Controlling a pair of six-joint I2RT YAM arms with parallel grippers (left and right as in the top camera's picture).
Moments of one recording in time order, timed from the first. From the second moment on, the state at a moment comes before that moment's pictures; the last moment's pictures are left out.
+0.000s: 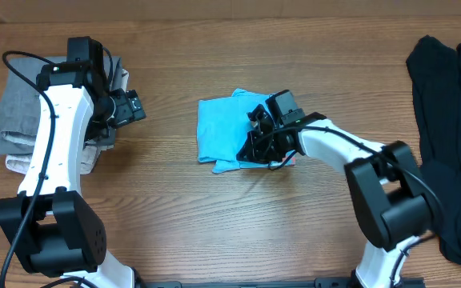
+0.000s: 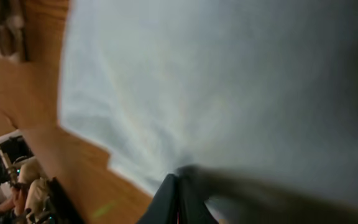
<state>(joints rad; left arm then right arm) 0.09 1.79 1.58 -1.18 -0.01 -0.34 0.42 1.95 1.16 -0.43 -0.67 0.41</state>
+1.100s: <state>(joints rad) 0.09 1.79 1.58 -1.12 -0.01 -0.34 0.33 1.93 1.33 -0.36 -0.31 0.35</state>
